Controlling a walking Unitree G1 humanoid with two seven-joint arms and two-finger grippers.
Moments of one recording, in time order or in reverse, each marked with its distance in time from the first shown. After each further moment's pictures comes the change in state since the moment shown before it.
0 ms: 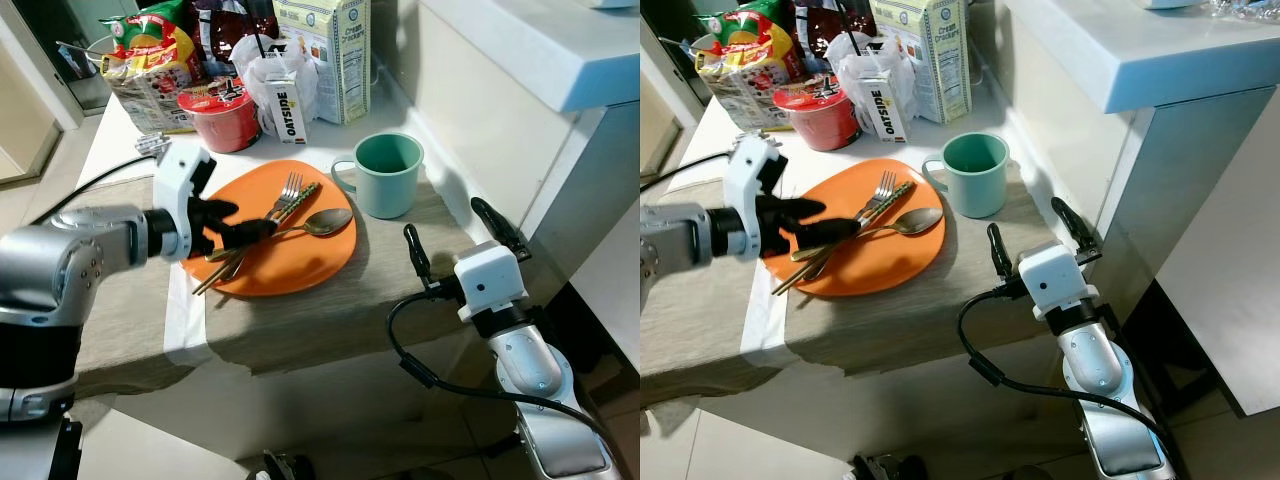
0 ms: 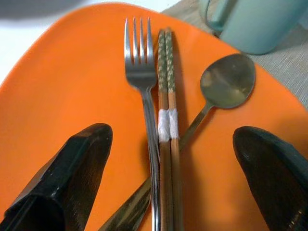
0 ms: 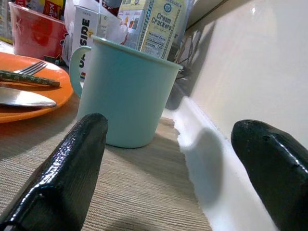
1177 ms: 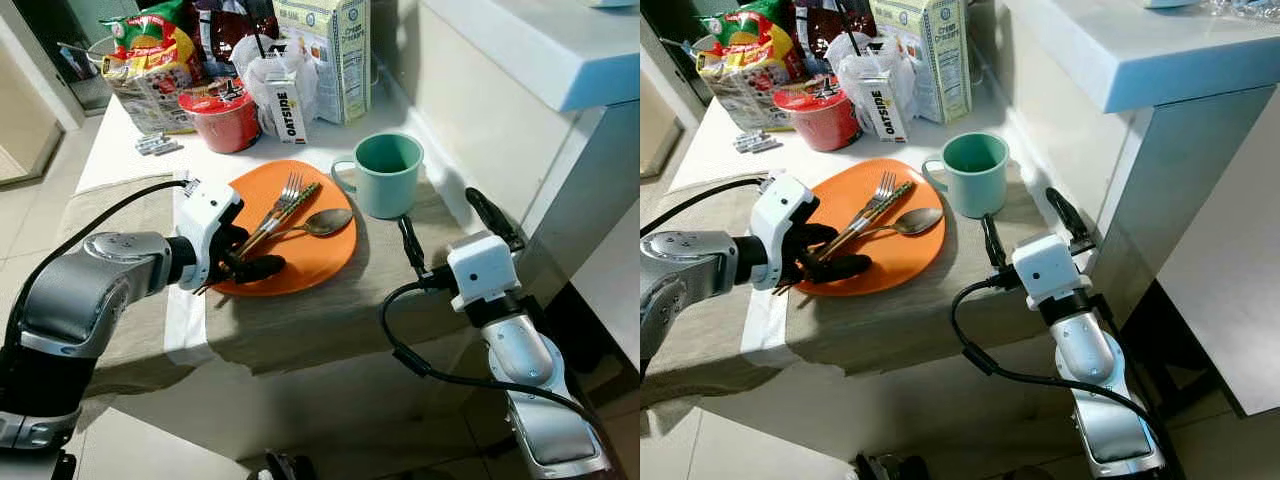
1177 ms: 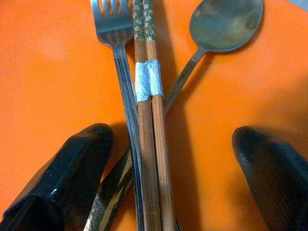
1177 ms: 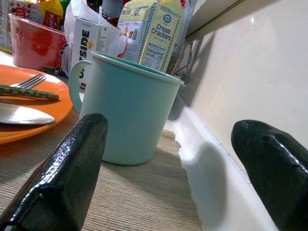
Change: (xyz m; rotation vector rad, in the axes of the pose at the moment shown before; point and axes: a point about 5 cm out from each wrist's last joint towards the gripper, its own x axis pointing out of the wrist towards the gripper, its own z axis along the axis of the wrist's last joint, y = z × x) left arm 0.015 -0.010 -0.027 0.167 0.097 0.023; right arm 0.011 0.002 0.006 -0.001 -0.027 -0.005
